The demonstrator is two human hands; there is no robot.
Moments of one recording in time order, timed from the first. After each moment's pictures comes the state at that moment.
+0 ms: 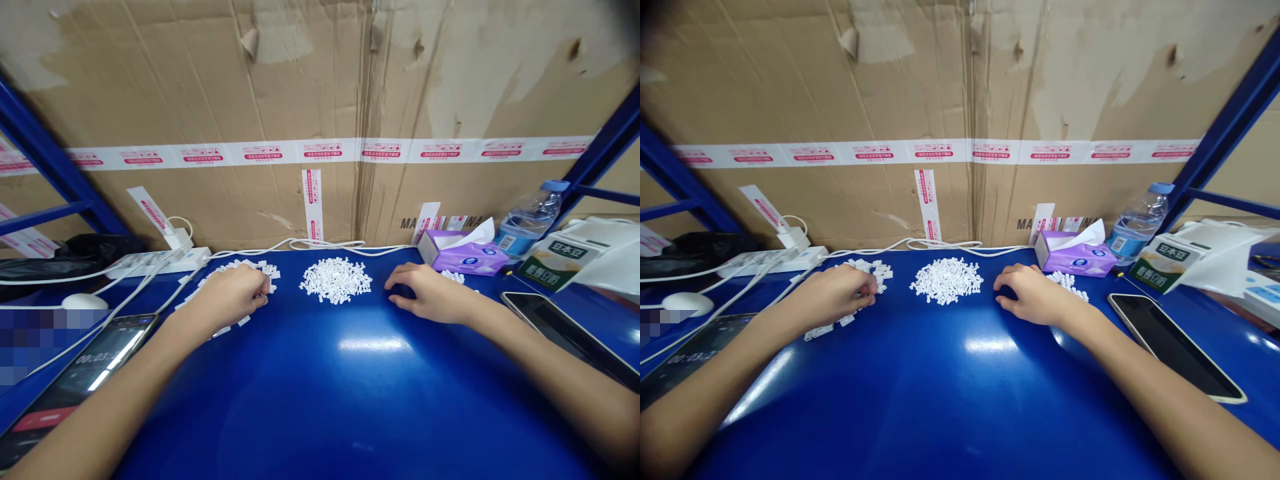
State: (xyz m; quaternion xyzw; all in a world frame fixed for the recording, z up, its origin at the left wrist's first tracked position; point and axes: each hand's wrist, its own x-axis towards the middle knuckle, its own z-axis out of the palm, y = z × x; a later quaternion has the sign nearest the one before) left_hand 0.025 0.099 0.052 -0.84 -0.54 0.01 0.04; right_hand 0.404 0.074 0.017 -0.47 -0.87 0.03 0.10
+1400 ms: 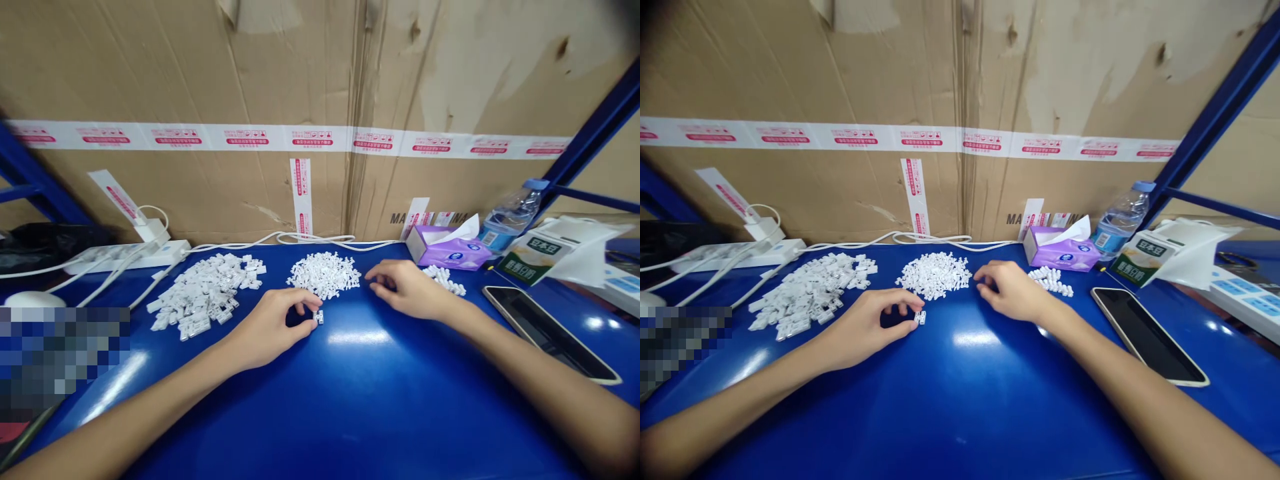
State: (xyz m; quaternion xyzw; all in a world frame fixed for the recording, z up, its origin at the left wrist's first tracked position) left_hand 0.090 0.064 -0.001 -0.86 -0.38 -0.24 -0.25; right_hand 0.387 0.072 0.011 -0.49 -0.85 0.06 0.21
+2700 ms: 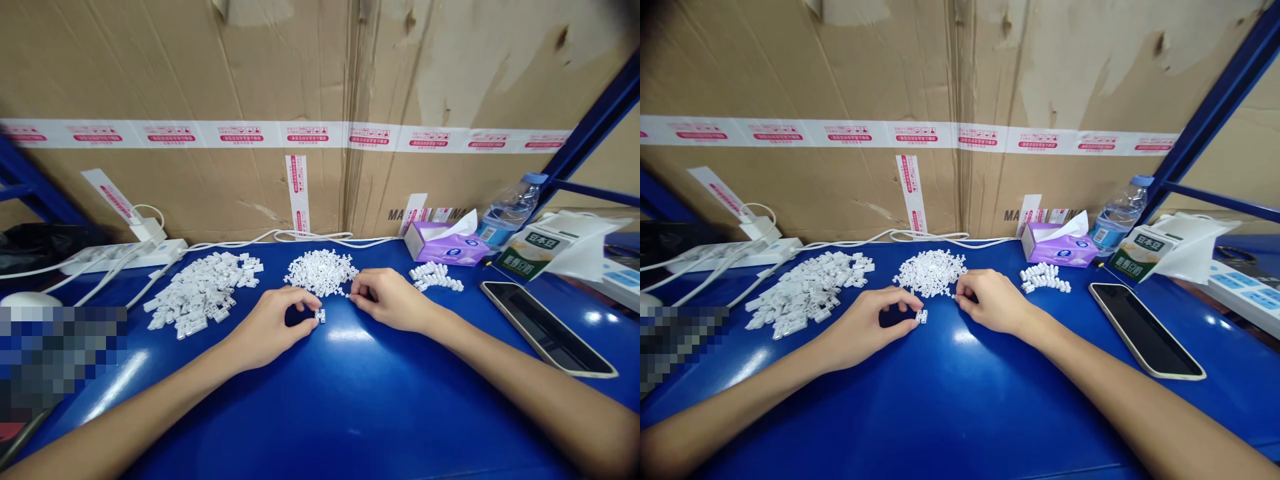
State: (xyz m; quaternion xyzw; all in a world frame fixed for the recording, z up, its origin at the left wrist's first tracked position) left_hand 0.096 0.061 -0.002 -0.85 -0.38 -0.26 -0.24; right_hand 0.361 0.063 -0.005 -0.46 -0.85 0.12 0.23
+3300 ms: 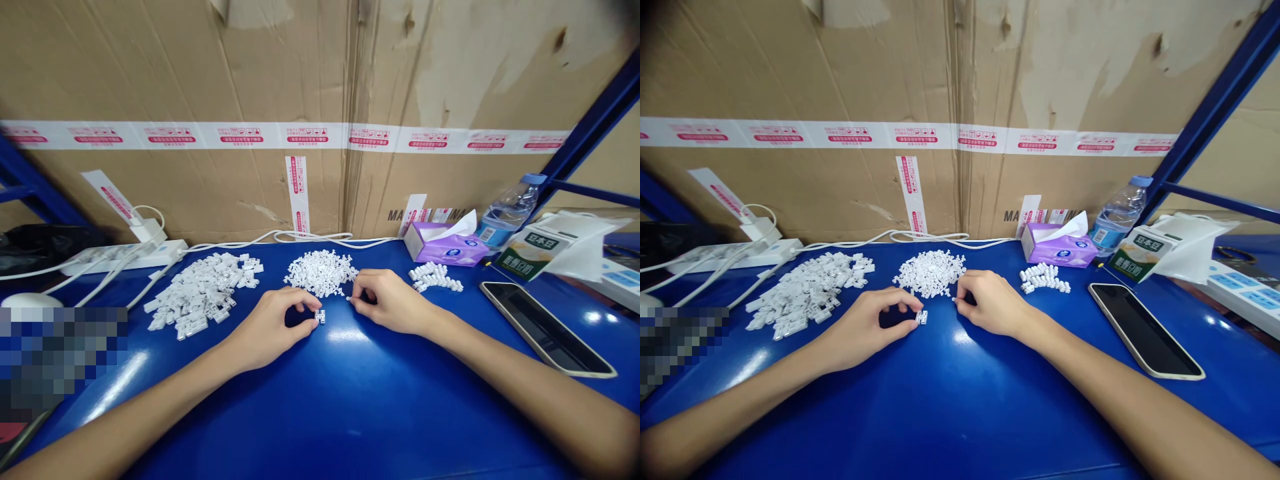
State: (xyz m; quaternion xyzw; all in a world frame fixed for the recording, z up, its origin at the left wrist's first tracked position) left_hand 0.097 0.060 0.000 -0.85 -0.38 -0.25 -0.25; right_hand 0.358 0.060 -0.001 -0.45 -0.85 0.12 0.24
